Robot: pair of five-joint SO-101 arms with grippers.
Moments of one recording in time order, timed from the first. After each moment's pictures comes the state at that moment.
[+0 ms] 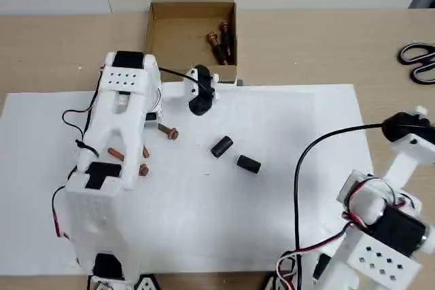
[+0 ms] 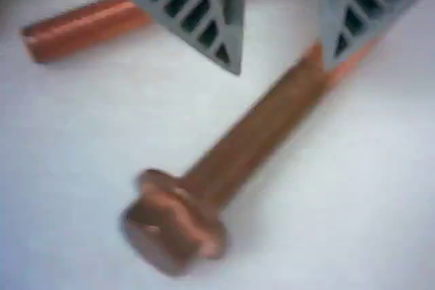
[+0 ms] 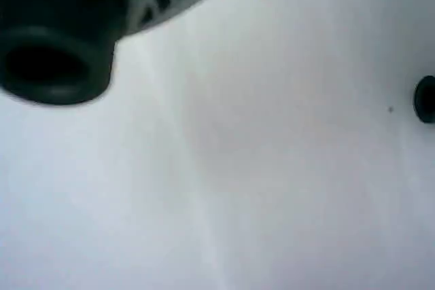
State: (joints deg) left arm 1.9 32.0 -23.8 91.4 -75.6; right arm 28.3 -61.8 39.0 91.4 -1.1
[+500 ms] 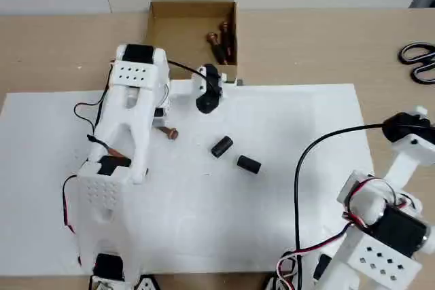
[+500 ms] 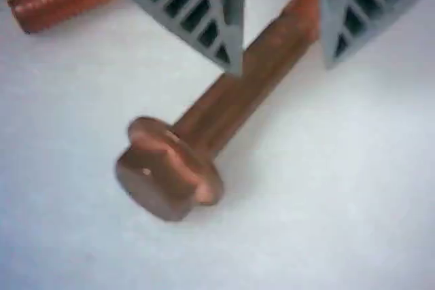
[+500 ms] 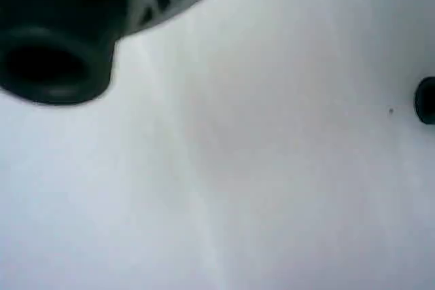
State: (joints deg) left arm 4.0 39.8 -35.7 98.8 -75.7; right arm 28.3 -61.8 39.2 91.4 -1.1
